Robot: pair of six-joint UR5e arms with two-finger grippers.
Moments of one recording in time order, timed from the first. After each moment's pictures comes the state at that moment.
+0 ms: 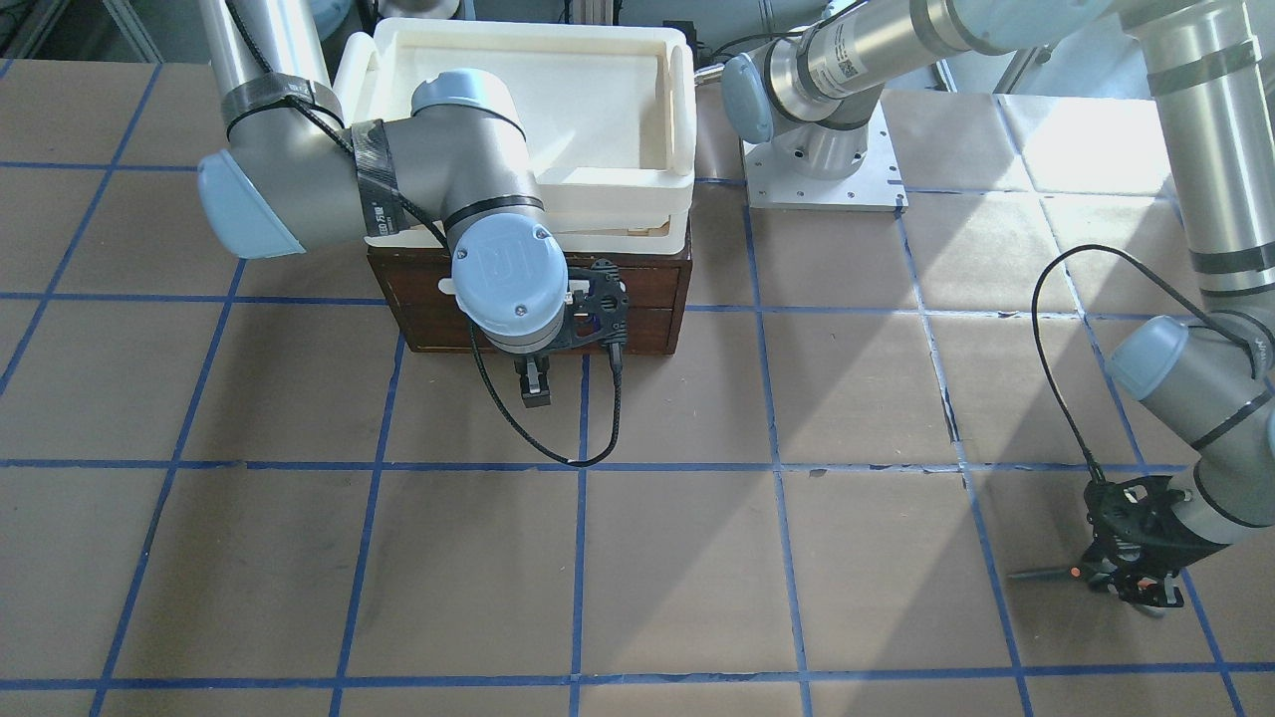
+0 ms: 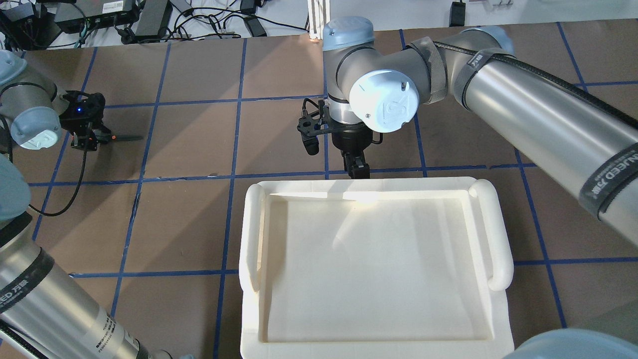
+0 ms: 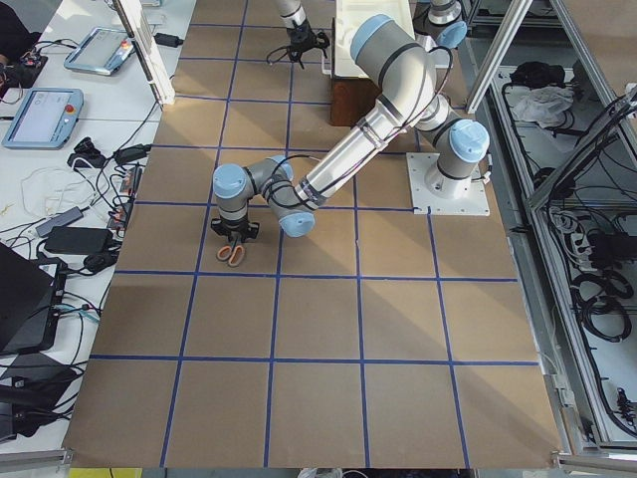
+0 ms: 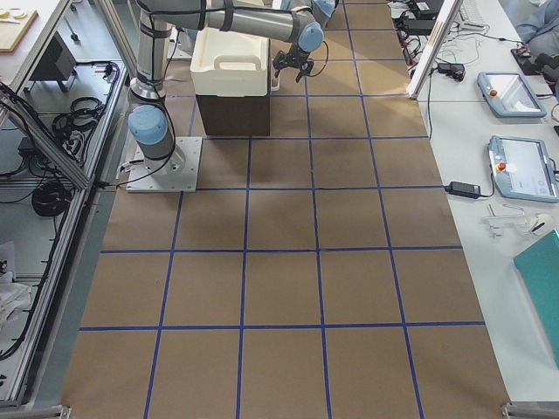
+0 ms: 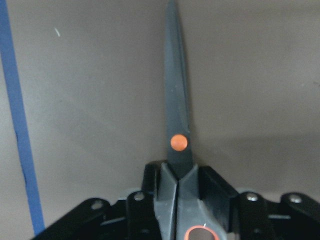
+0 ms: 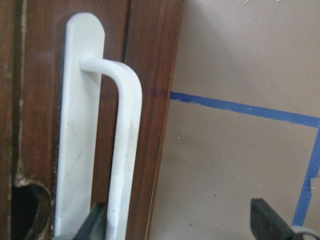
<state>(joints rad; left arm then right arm) -1.04 -2.25 -1.52 -0.84 1.51 2.13 1.89 -1.16 1.52 -1.56 -1.50 -1.43</state>
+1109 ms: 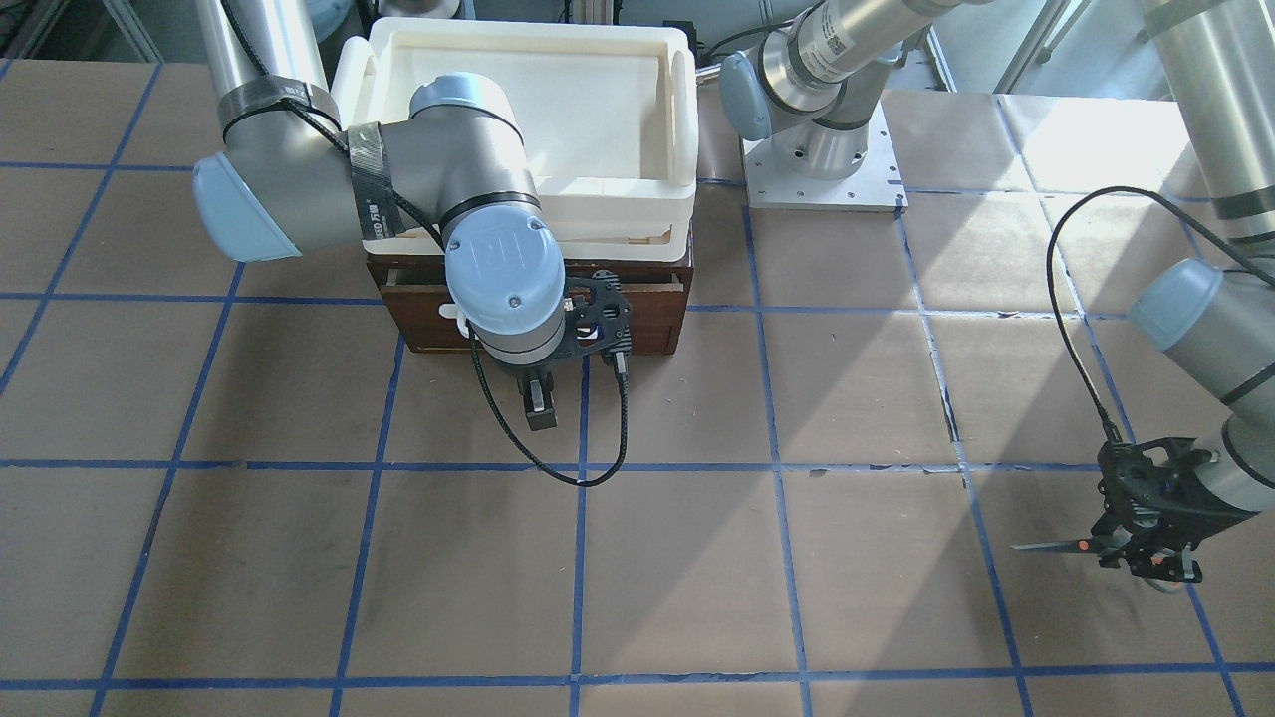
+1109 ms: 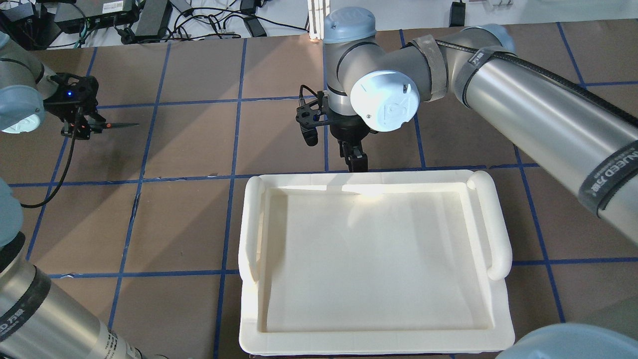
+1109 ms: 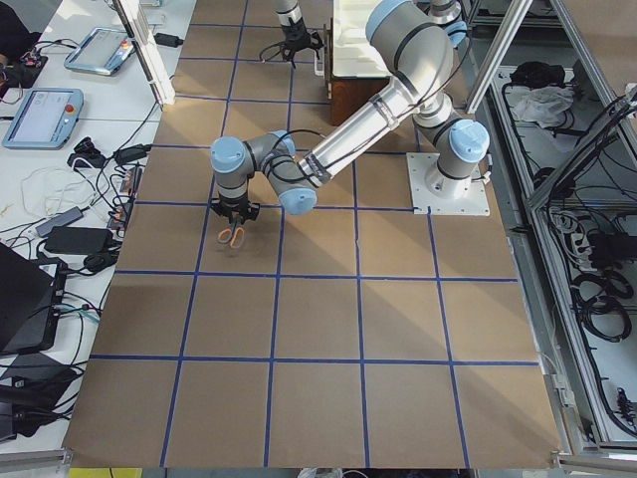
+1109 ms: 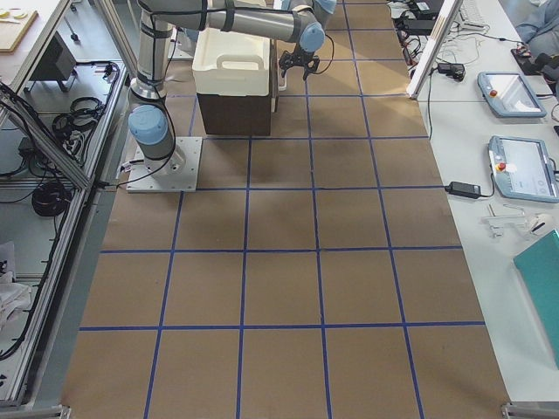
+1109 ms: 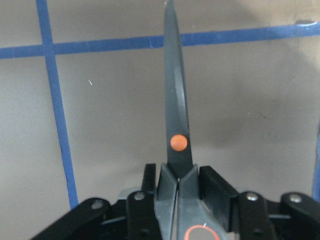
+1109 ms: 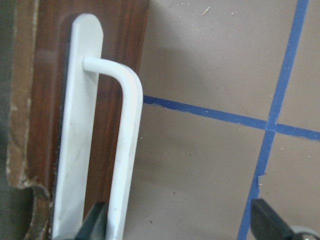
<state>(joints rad) -1.07 -2.11 -1.52 -1.02 1.50 2.12 1.88 -1.15 1.51 -1.67 -1.50 -1.47</state>
